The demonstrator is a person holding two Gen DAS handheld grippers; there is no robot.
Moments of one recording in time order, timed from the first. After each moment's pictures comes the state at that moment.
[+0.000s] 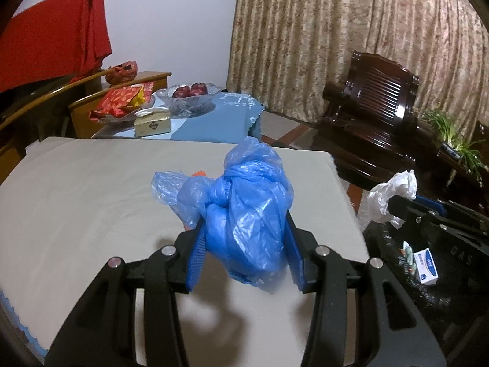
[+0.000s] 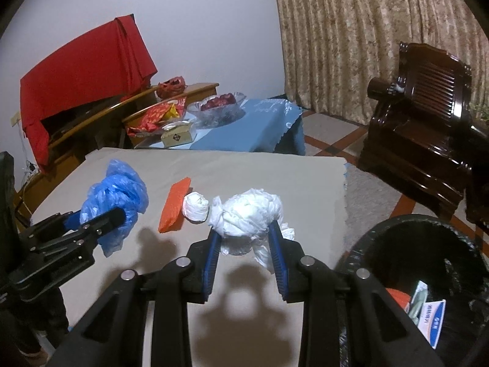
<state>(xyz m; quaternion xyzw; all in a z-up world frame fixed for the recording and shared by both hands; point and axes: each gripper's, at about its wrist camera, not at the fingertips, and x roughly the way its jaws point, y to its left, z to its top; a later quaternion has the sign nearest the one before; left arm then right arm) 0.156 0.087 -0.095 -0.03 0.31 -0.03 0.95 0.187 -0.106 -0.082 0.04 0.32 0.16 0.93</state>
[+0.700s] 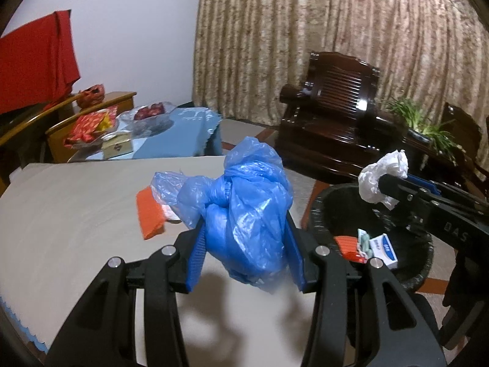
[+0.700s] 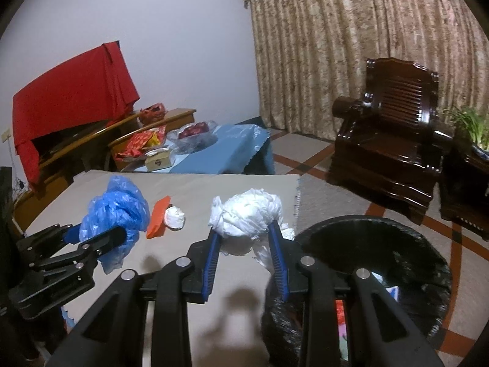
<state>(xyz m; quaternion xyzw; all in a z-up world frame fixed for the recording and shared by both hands) 0.099 0.009 -0.061 0.00 0.29 -0.10 0.95 0.112 -0.179 -0.043 0.05 0.27 0.10 0.96</state>
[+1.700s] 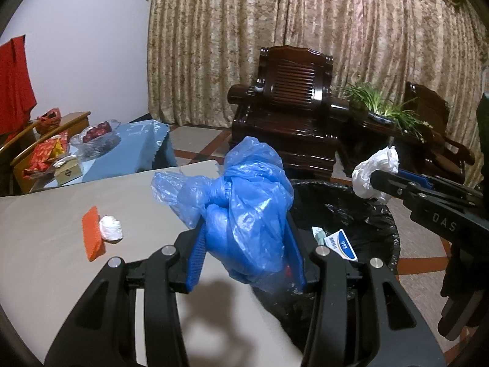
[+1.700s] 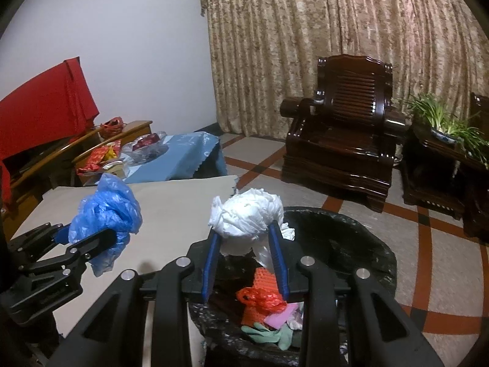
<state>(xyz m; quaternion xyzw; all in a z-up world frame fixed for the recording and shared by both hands) 0.100 -0.080 -0.066 0.04 0.28 -0.20 0.94 0.089 -0.270 -0.048 0.07 0.27 0.01 0.96</state>
